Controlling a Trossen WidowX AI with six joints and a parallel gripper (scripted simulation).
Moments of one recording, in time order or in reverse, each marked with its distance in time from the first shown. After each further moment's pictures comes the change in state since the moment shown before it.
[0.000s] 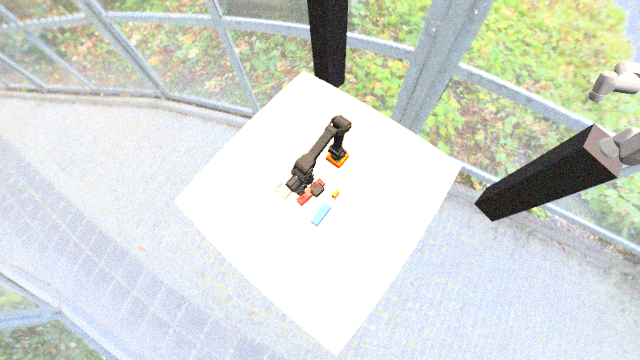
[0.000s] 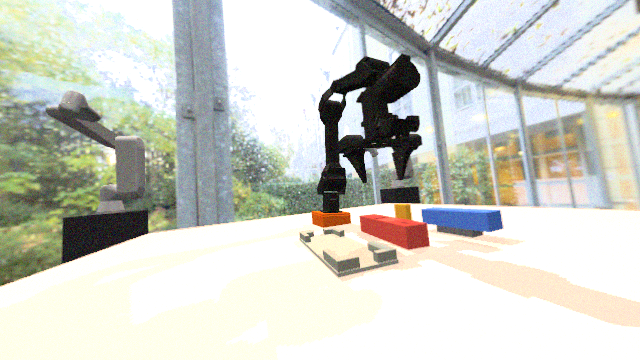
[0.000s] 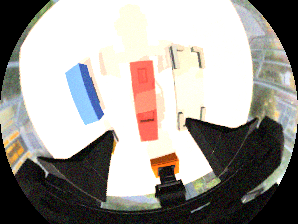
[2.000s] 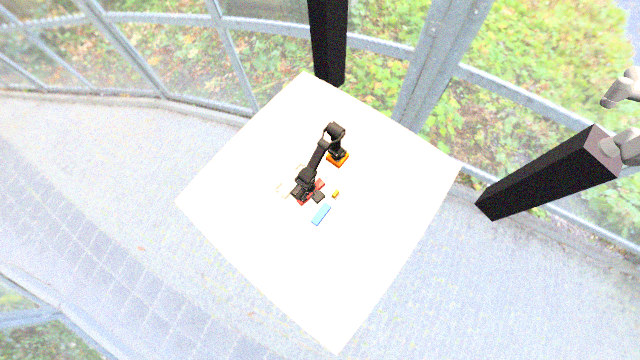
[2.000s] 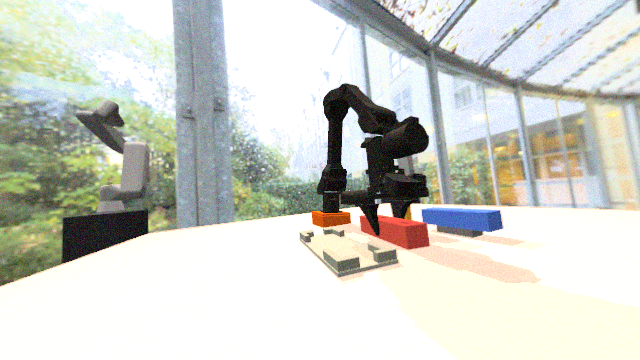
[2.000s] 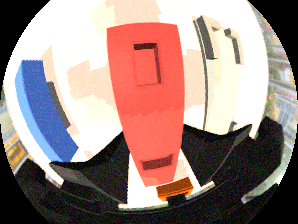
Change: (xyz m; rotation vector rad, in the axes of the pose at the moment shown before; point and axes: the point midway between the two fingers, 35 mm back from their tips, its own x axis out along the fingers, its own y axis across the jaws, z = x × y) arm 0.116 -0.002 -0.003 0.023 0.013 -0.007
